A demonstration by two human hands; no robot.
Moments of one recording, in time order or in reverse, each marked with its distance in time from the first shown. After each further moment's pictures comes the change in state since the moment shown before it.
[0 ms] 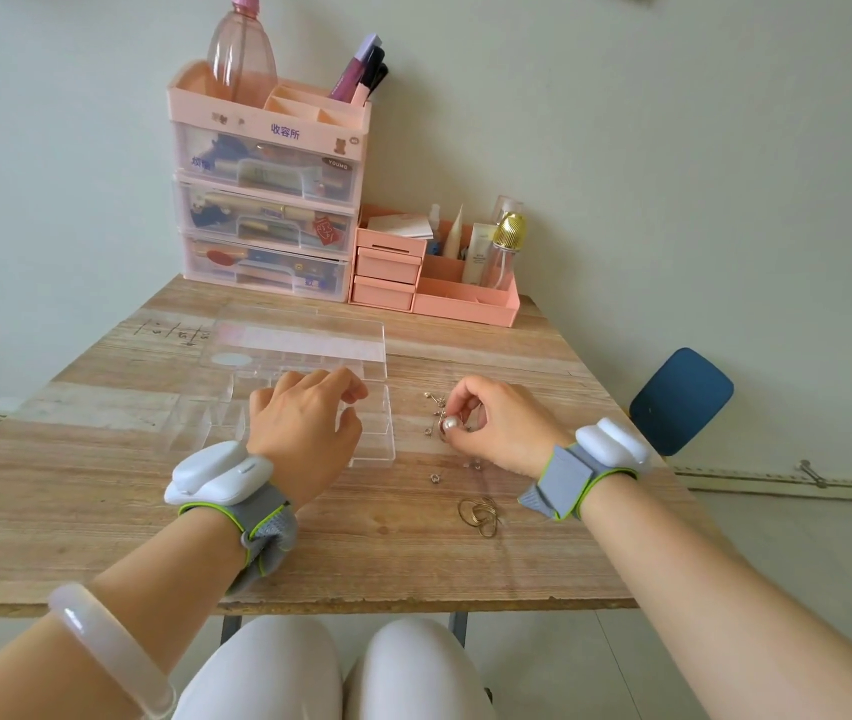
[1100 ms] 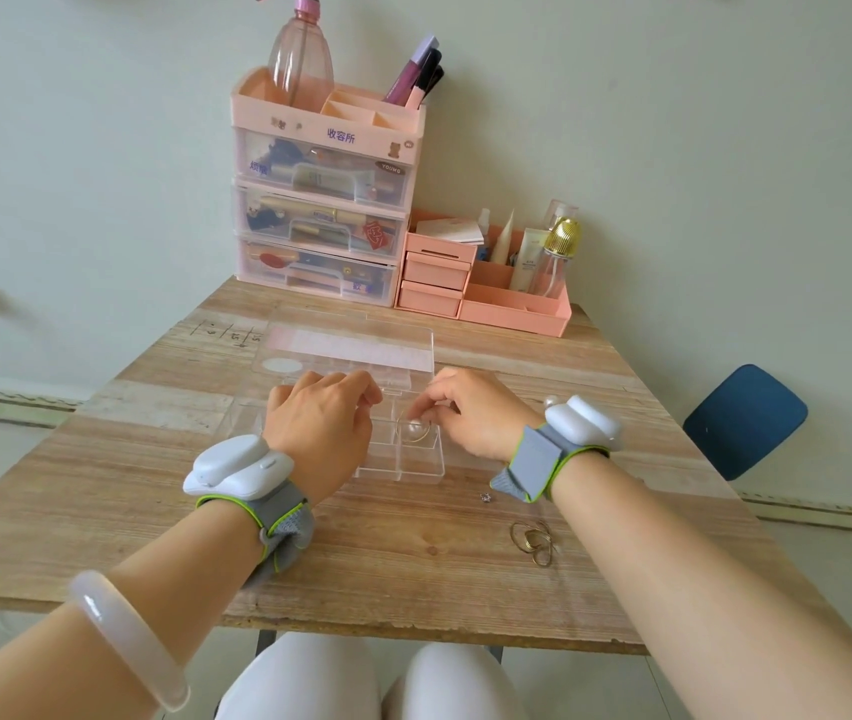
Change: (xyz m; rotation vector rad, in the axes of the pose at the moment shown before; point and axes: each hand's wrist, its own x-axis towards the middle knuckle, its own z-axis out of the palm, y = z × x) left_hand 0.008 -0.023 -0.012 0.069 -0.038 -0.054; right_hand 0.050 -0.047 0.023 0.009 -0.144 -0.182
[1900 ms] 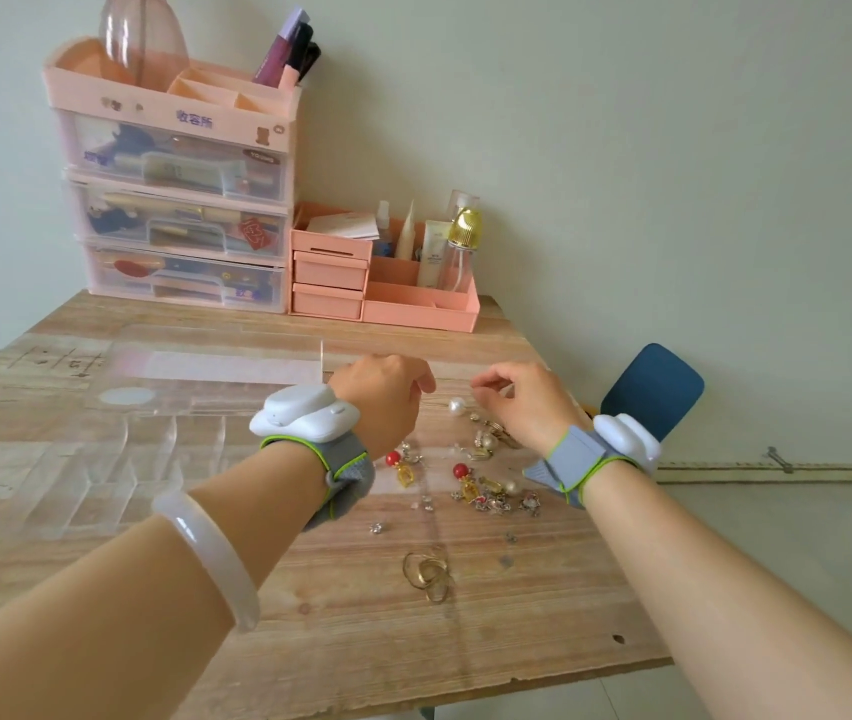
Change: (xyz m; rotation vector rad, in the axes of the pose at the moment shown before) left_hand 0.070 0.106 0.053 -0.134 -0.222 0.261; right_hand -0.045 0.120 -0.043 0.118 0.401 0.399
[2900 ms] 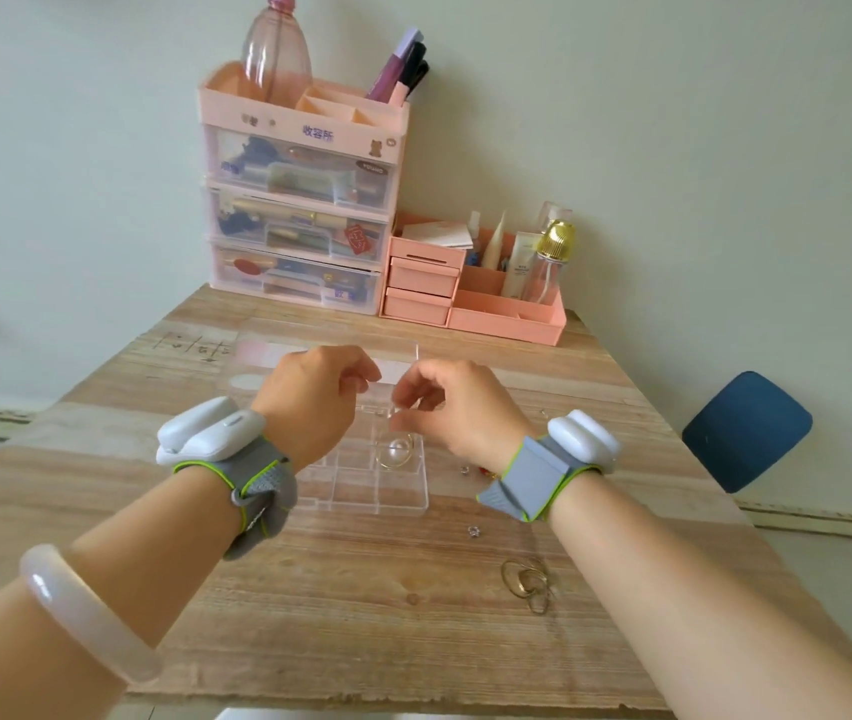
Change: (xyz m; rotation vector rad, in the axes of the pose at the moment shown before) left_hand -0.063 -0.079 -0.060 -0.123 0.257 -0.269; right_hand -0.016 -0.123 0.061 0.191 -0.272 -0.335
